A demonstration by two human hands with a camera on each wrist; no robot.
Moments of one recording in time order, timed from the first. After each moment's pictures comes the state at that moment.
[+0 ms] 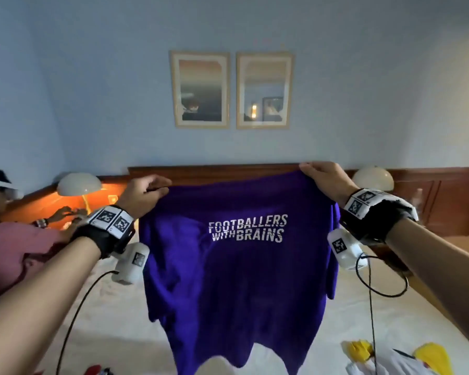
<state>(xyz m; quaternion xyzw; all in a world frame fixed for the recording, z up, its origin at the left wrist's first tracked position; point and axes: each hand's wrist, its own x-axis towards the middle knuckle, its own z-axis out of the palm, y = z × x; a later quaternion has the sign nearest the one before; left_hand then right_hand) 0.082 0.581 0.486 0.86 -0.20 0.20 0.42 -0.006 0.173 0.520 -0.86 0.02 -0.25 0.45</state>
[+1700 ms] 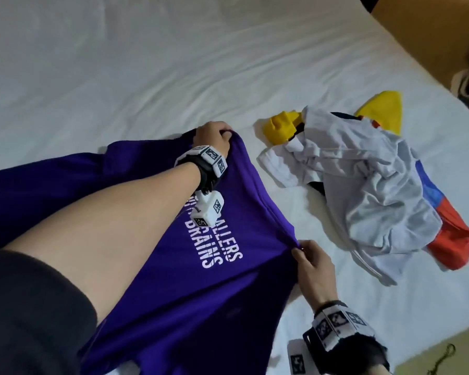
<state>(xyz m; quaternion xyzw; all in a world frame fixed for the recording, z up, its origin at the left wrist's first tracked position) 0.122 0.046 -0.211 0.91 -0.17 -0.13 0.35 -0.187 -0.006 -0.214 -0.71 0.51 -0.03 0.49</state>
